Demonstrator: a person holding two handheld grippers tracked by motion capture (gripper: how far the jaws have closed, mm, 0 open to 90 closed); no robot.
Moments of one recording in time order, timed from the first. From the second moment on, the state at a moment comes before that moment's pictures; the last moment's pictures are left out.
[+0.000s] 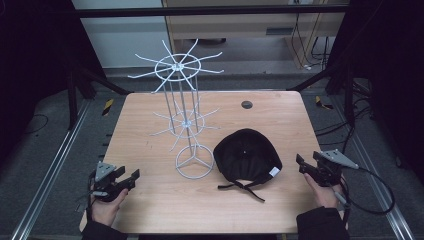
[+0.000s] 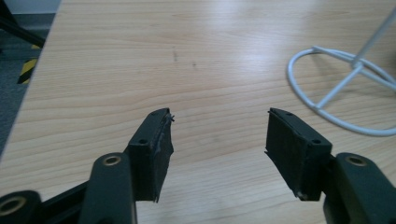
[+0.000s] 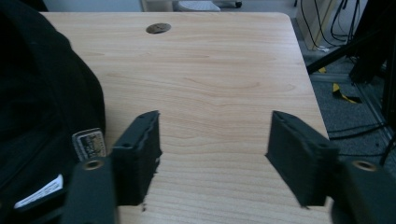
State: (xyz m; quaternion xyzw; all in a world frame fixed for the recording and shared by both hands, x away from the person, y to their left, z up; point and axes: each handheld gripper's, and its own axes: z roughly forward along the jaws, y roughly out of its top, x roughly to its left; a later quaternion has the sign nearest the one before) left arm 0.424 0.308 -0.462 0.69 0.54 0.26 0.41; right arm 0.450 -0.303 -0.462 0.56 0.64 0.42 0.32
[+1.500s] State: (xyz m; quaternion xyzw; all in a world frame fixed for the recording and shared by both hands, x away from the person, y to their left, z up) left arm 0.437 0.137 -0.445 0.77 0.42 0.22 0.43; right arm 0.453 -0.250 -0.452 0.49 0.73 0.42 0.24
